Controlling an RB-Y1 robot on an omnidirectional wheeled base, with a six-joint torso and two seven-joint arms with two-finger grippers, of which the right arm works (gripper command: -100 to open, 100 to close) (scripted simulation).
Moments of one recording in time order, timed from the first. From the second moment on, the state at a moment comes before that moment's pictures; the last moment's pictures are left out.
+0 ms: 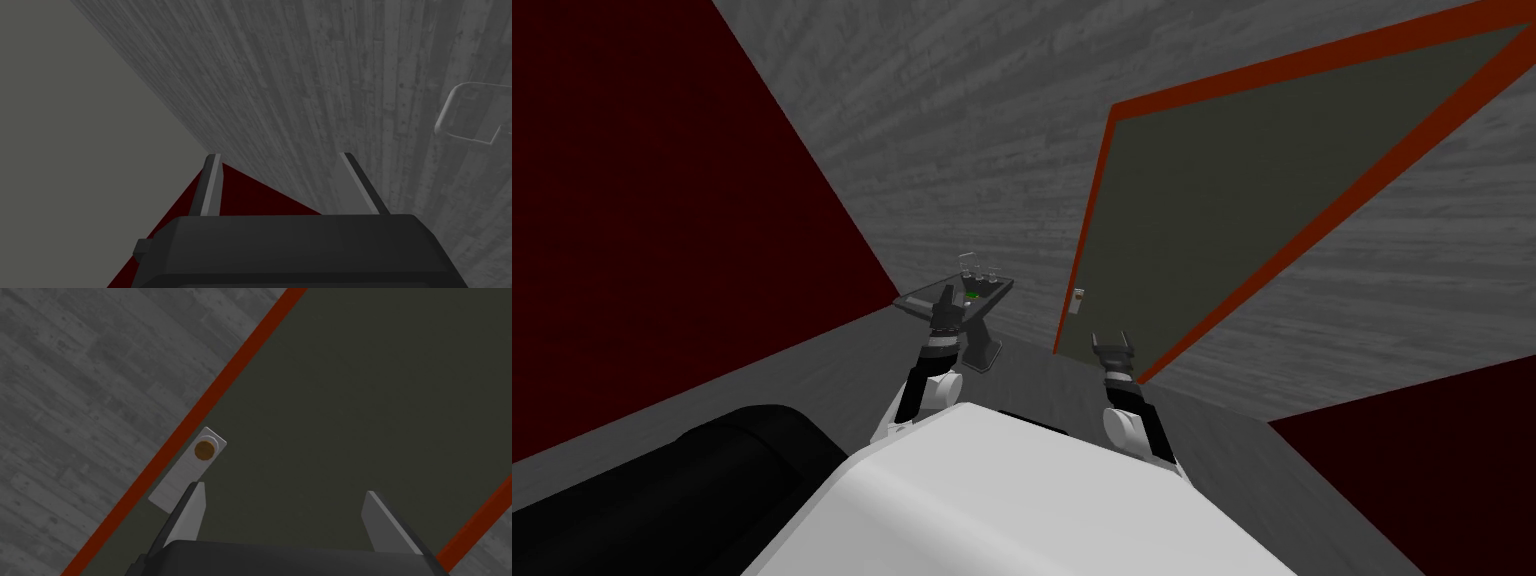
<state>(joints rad) 0.28 -0.20 0.14 -1.78 -0.52 -0.40 -0.53</state>
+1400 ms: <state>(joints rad) 0.17 -0.26 0.18 -1.57 -0.71 -0.39 -0.78</state>
